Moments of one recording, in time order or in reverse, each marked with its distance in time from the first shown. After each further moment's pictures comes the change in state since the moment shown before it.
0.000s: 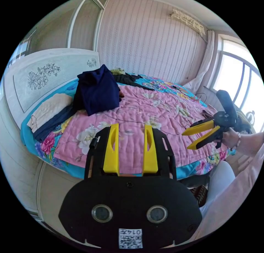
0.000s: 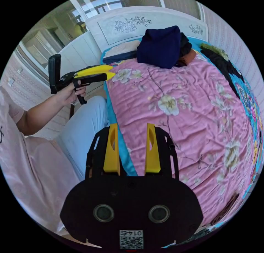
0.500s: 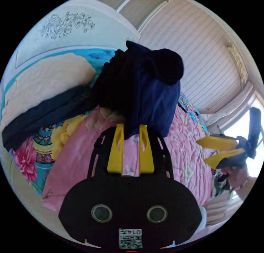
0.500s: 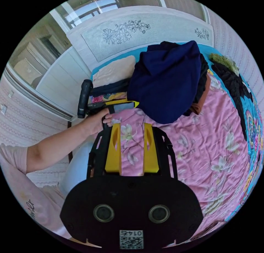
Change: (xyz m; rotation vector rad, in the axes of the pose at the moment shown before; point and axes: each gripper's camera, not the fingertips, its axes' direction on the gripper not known) left arm -0.220 -0.096 0.085 -0.146 0.168 -0.508; right arm 0.023 -0.178 0.097 -0.035 0.045 0.043
